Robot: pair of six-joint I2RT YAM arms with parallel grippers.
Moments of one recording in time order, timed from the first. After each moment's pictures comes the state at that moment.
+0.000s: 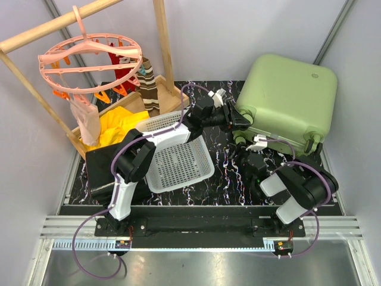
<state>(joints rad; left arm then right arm) -0.75 2.08 1.55 0.33 0.52 -1.14 0.53 1.57 0.20 1.23 0.35 0.49</state>
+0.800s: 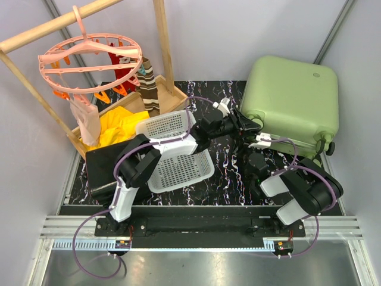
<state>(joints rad) -0.87 2.07 1.46 0.50 0.31 -1.38 0.56 1.54 0.23 1.28 0.56 0.34</state>
